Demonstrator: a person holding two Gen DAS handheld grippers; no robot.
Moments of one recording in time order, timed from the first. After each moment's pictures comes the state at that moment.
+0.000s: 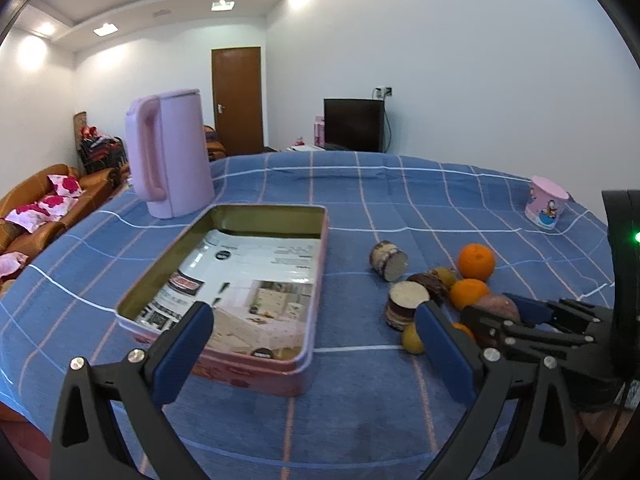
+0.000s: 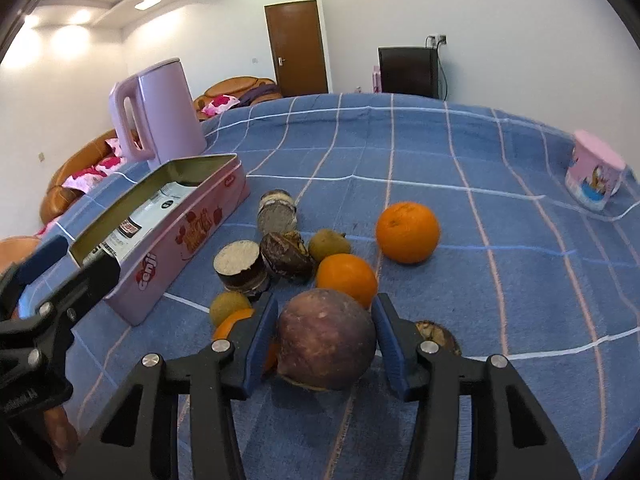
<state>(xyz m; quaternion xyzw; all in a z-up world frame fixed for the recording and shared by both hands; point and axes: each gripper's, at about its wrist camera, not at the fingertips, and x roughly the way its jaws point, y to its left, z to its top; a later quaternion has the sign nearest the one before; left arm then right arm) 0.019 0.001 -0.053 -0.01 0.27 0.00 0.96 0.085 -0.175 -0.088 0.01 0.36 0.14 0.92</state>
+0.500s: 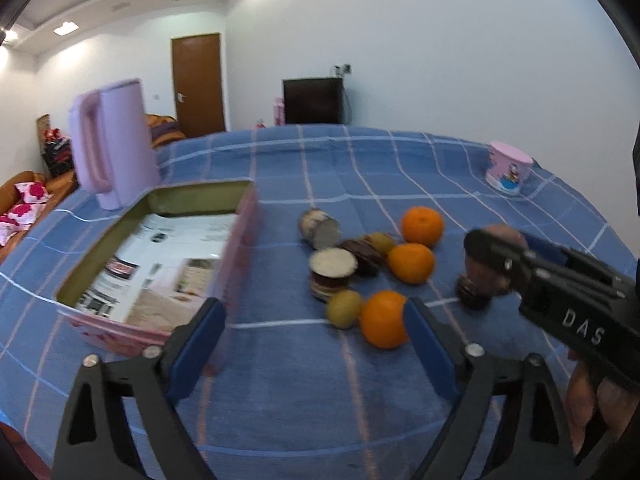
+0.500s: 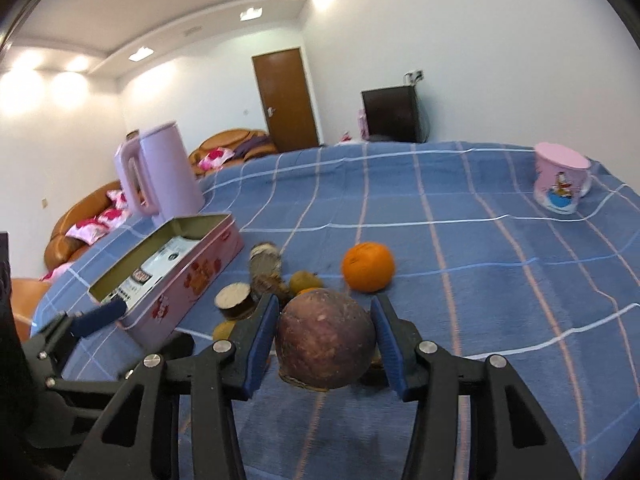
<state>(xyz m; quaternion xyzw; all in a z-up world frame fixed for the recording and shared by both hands) 0.022 -0.046 -0.070 0.01 0.31 -0.08 0.95 0.047 -0.211 -0.062 0.05 0.26 0.11 0.96</state>
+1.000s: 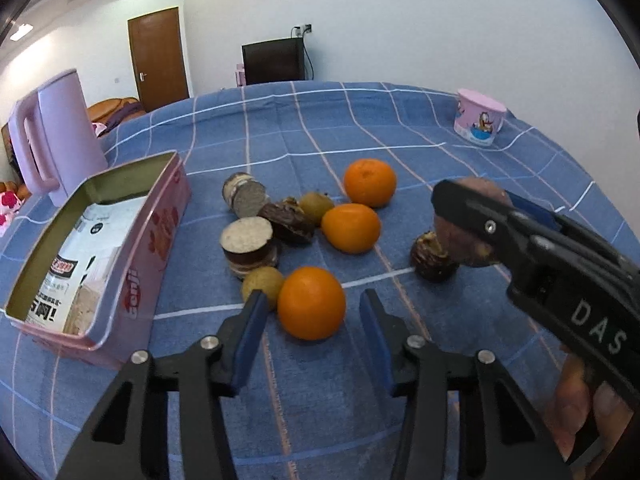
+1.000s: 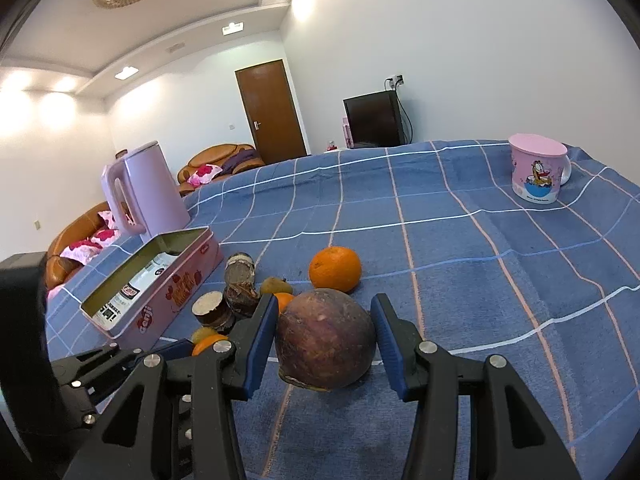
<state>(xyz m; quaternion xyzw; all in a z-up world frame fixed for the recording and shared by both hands) 0.037 -0.091 -0.083 0.05 0.37 -0.12 0.92 0.048 -0.228 -0.069 0.08 0.26 0.10 0.96</state>
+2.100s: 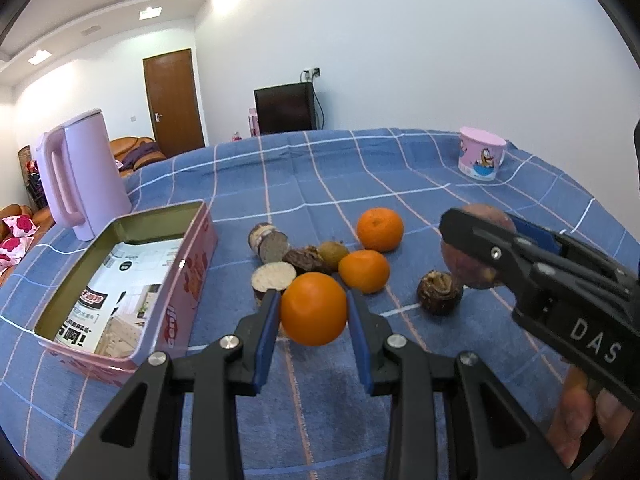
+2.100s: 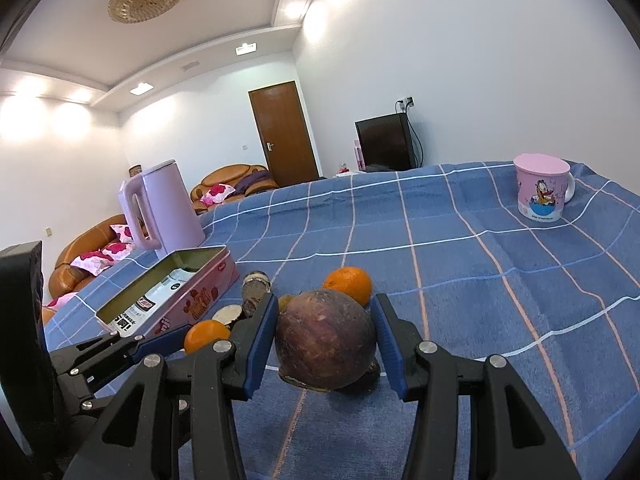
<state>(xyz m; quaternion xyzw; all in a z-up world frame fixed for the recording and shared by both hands) 0.022 -0.081 -0.065 0.05 0.28 -0.10 0.95 0.032 -0.231 -0.063 0.08 0.21 0.12 0.97</state>
